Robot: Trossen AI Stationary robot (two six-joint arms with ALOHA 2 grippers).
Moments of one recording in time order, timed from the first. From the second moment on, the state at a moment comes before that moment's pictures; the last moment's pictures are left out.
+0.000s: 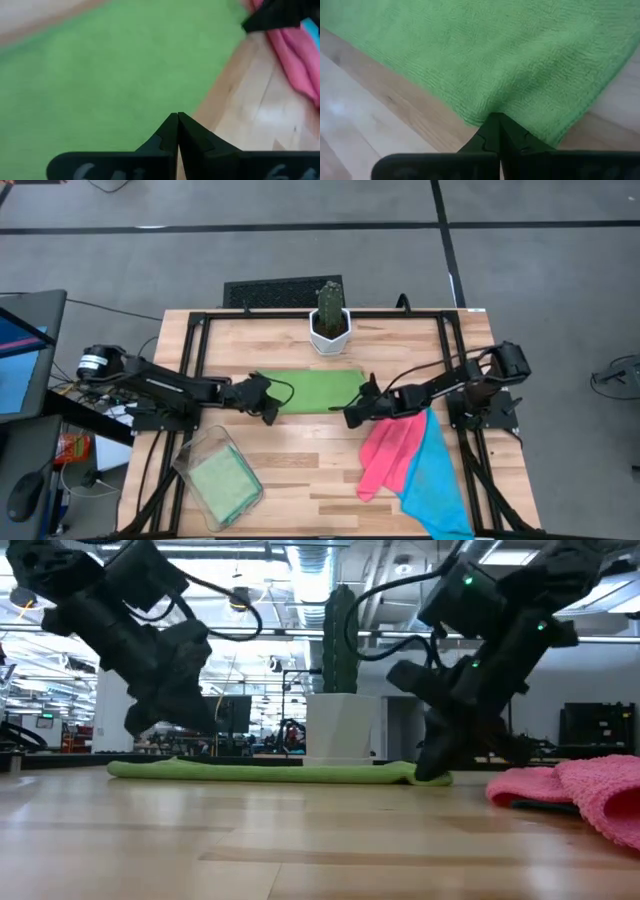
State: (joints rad) left arm -0.04 1.27 0.38 0.16 -0.20 -0.81; right arm 0.15 1.69 0.69 -0.02 0.25 1.18
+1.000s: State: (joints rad) left arm -0.07 1.36 0.38 0.41 -0.16 -0.88; right arm 0.14 1.53 0.68 -0.30 0.23 1.34
